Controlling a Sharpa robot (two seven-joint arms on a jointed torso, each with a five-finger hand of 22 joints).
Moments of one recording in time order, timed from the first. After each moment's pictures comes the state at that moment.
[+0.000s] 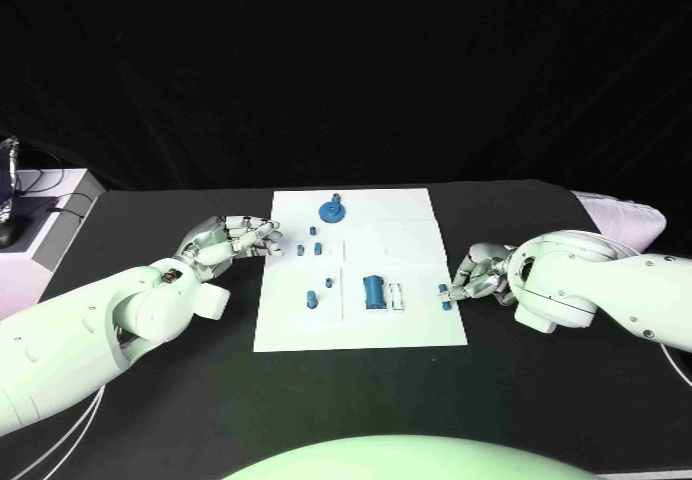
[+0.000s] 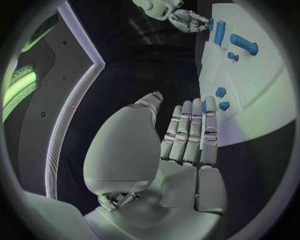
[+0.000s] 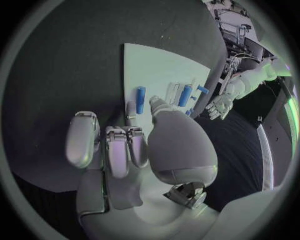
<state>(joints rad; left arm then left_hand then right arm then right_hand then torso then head) 0.85 -0.89 0.25 1.40 -0.25 -0.05 0.31 1.44 -0.18 0.25 0.28 0.25 0.85 0.21 0.28 0.16 1.01 0.15 0.28 0.07 0.82 0.12 0.72 0.25 0.17 0.88 0.23 0.29 0.42 1.23 -1.01 -0.17 1.69 -1.06 -0.08 -0.63 1.21 -0.12 0.08 0.29 0.24 0.99 0.07 0.29 0.78 1.47 -0.01 1.53 1.31 1.47 -0.07 1.57 1.31 0.08 1.46 0.03 1.19 1.31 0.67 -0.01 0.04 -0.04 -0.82</state>
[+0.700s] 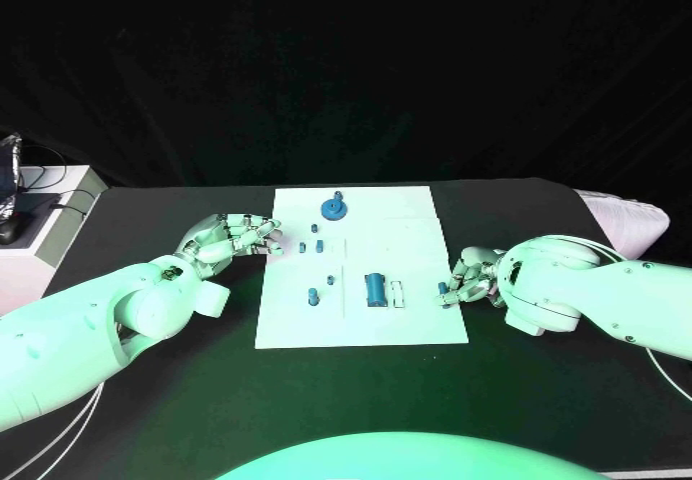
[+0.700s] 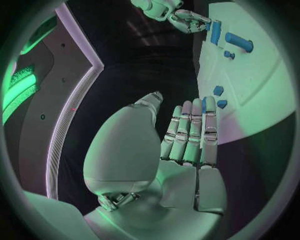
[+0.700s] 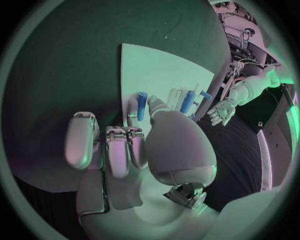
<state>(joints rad) 0.85 -0.89 0.25 1.39 -0.27 -0.05 0.30 1.44 -0.18 0.25 0.28 0.25 0.85 0.21 0.28 0.16 1.00 0.16 0.28 0.07 0.82 0.12 0.72 0.25 0.17 0.88 0.23 0.29 0.42 1.20 -0.96 -0.17 1.67 -1.12 -0.10 -0.65 1.25 -0.10 0.09 0.29 0.23 1.01 0.07 0.29 0.85 1.47 -0.01 1.53 1.31 1.47 -0.07 1.57 1.31 0.06 1.46 0.03 1.21 1.31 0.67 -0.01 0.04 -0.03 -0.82</state>
